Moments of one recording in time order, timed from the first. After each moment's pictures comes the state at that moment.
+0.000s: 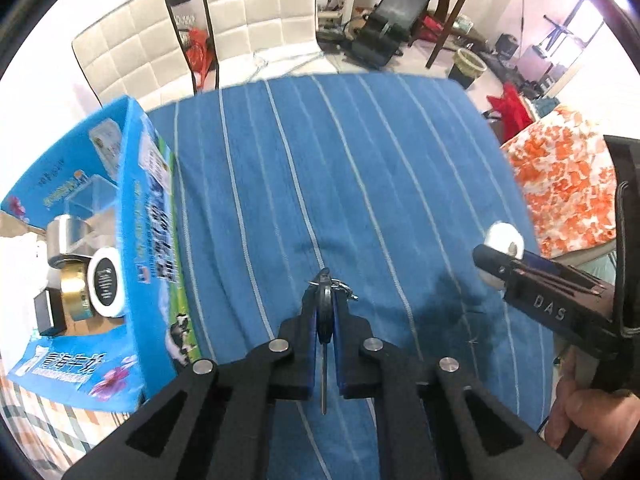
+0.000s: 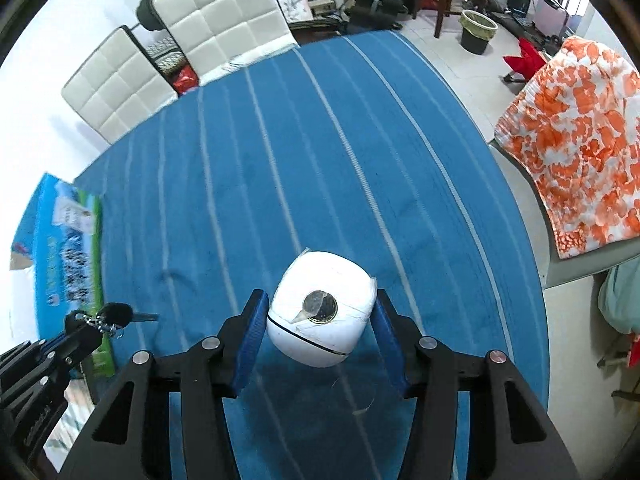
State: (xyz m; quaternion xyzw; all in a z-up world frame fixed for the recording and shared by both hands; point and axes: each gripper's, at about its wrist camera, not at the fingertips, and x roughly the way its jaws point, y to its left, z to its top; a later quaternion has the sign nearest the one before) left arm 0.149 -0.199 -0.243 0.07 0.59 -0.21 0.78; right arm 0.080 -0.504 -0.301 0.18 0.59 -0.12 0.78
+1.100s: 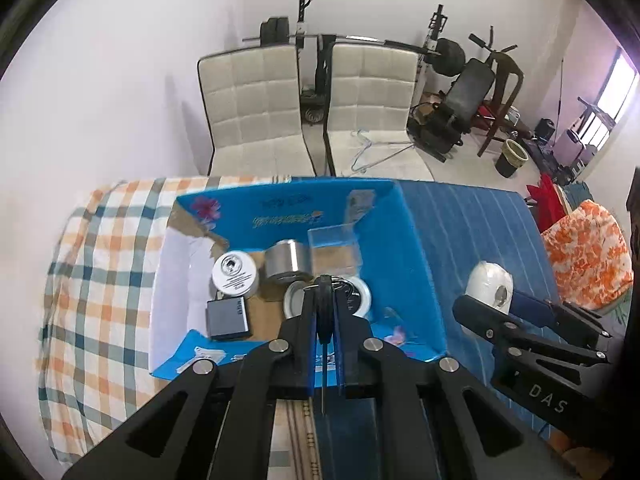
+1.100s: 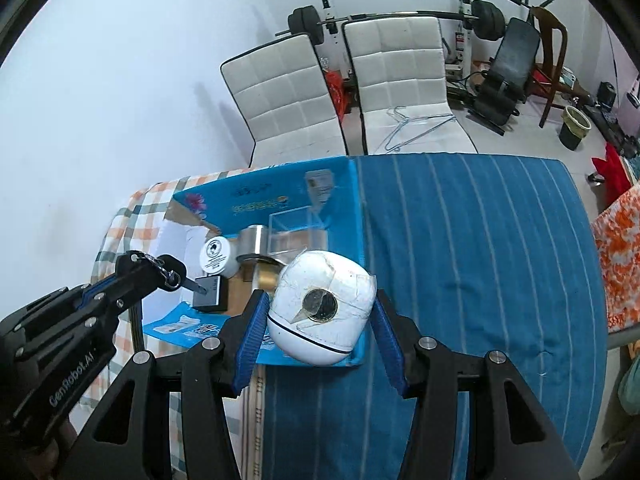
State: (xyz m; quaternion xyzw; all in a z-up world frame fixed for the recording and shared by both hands) left arm 0.176 0.050 -0.148 0.01 0.50 -0.13 0.85; right arm 0.123 -0.196 -0.140 0.12 0.52 0.03 0.85
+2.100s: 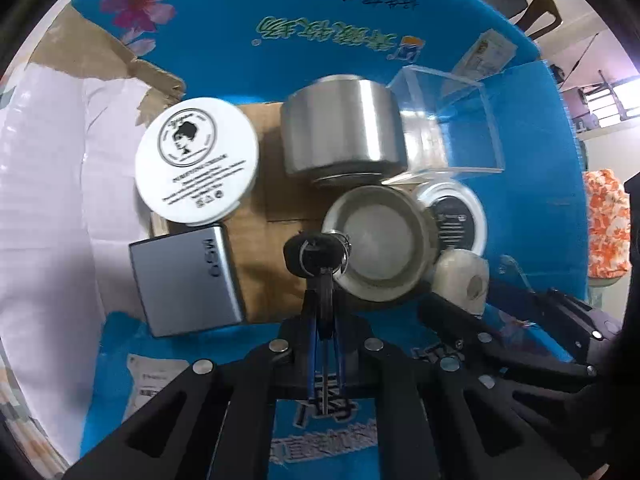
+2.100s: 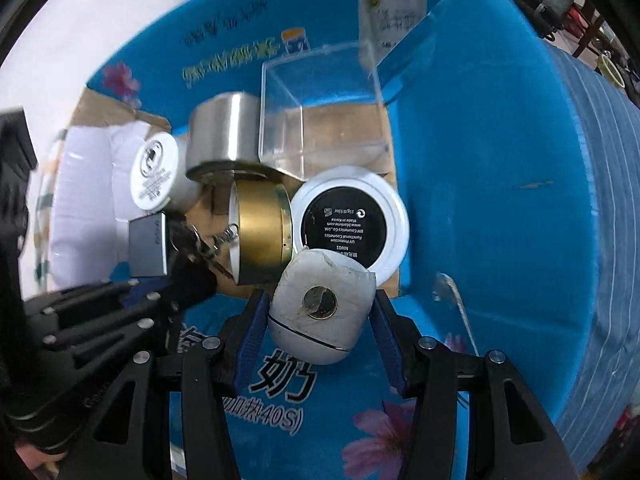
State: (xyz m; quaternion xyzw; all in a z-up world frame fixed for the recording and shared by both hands) left arm 0.254 0.073 -0.338 -0.02 0.70 -0.17 0.70; right arm 0.218 -0.114 -0.339 0.09 0.69 0.03 0.72
